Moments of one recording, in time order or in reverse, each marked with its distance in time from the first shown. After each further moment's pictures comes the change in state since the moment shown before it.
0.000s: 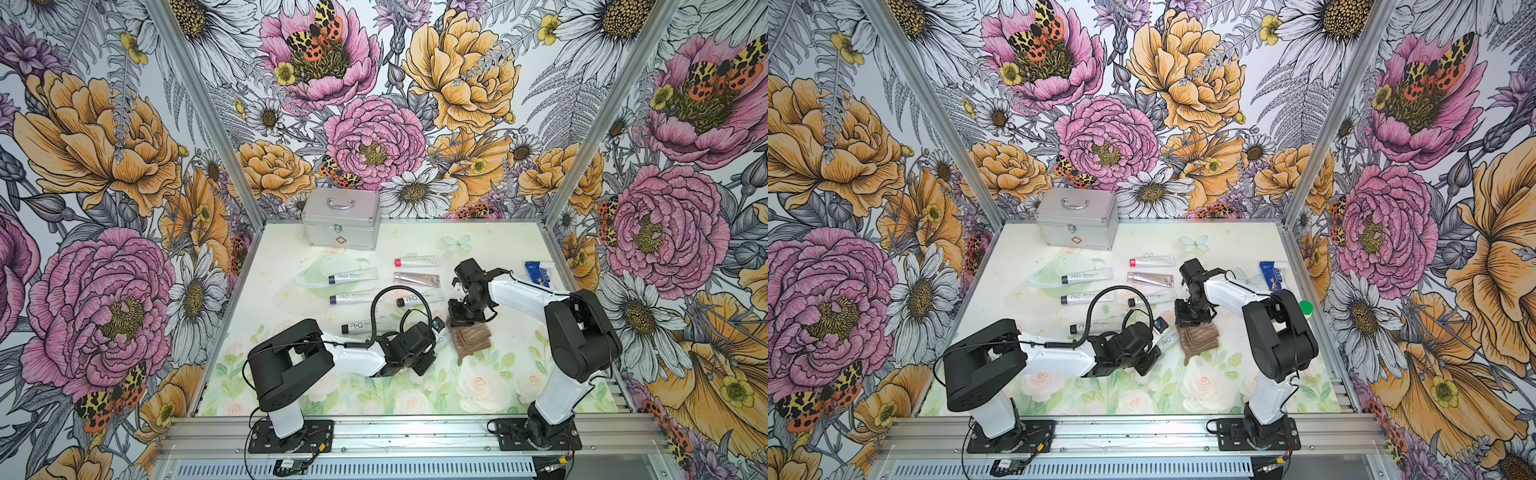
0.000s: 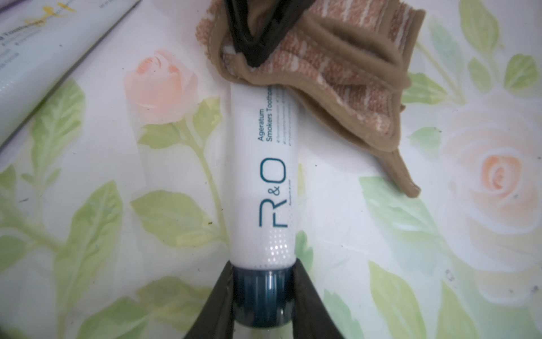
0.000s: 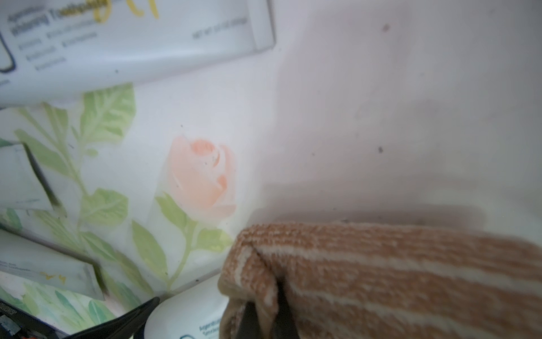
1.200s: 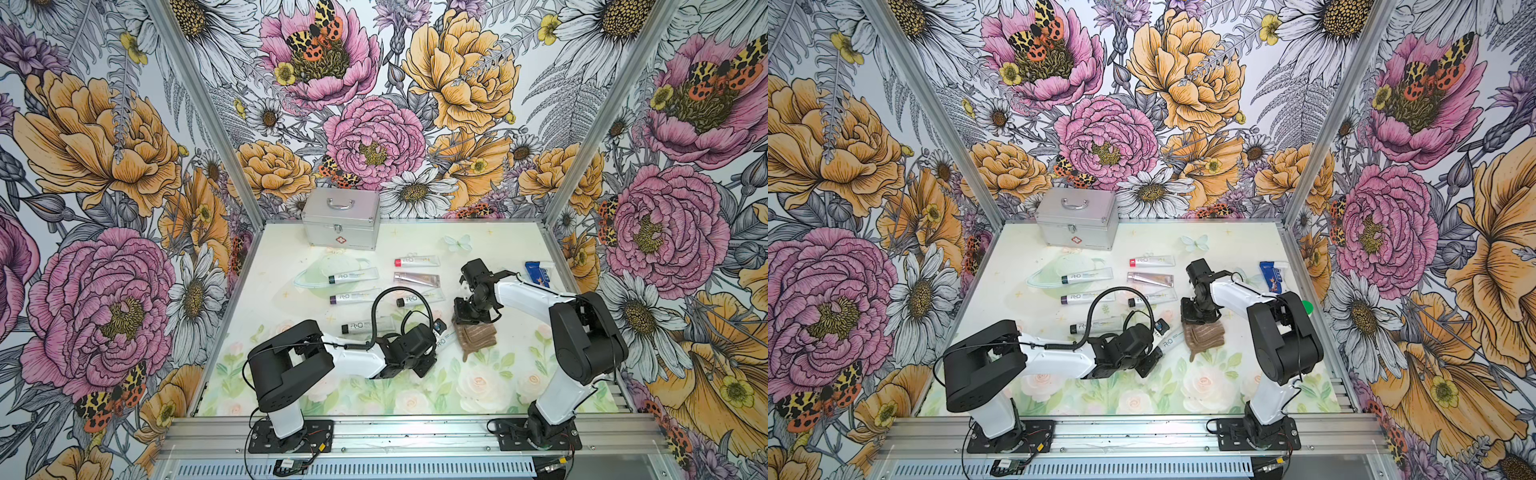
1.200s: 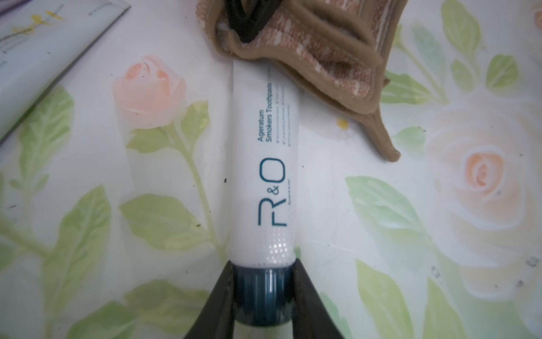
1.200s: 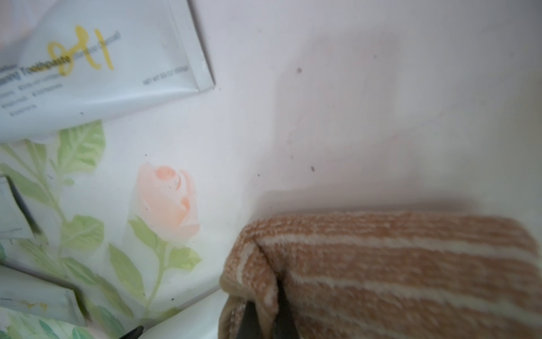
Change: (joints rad) left arm -0.012 -0.004 -0.011 0.022 0.001 0.005; right arm -0.020 -0.051 -0.069 0.060 0.051 0.018
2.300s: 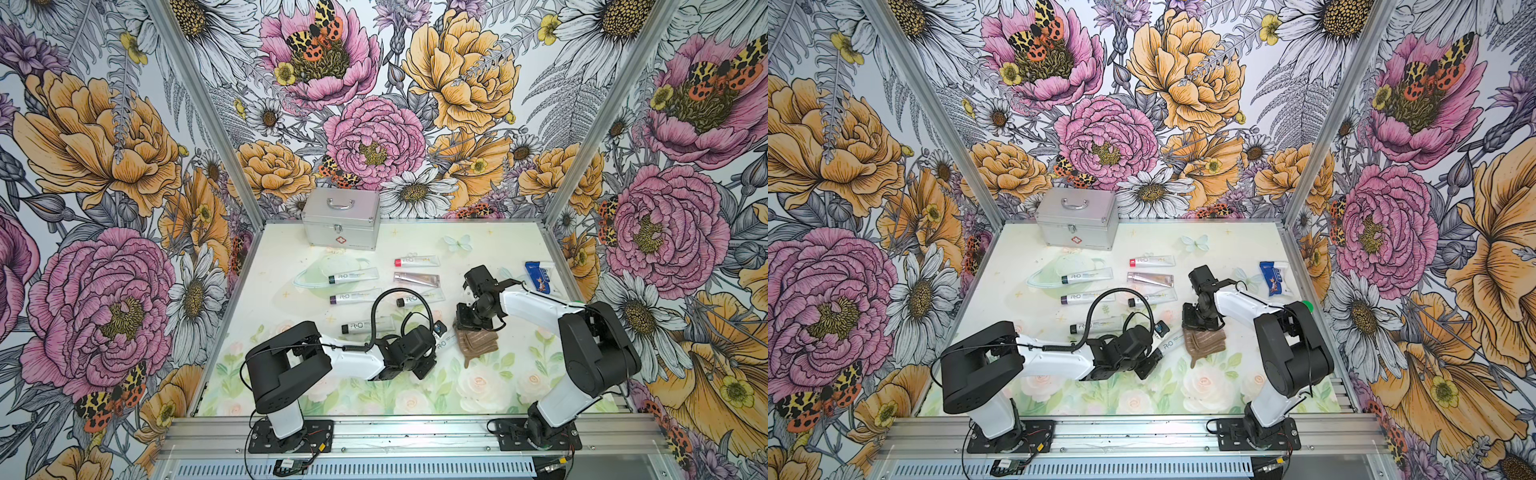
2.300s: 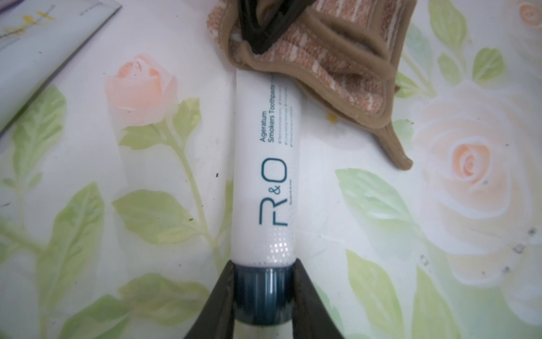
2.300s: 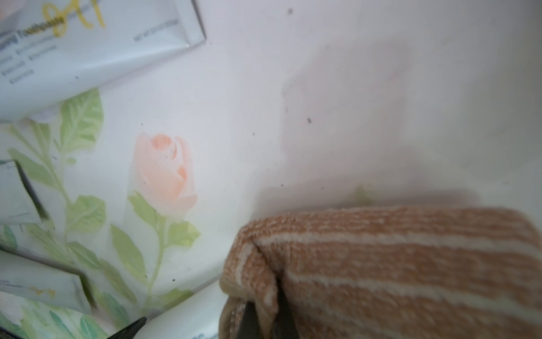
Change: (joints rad) left arm 0.002 -0.018 -0.015 0.001 0.006 0.006; right arm -0.005 -0.088 -0.107 0.045 -0.011 0.052
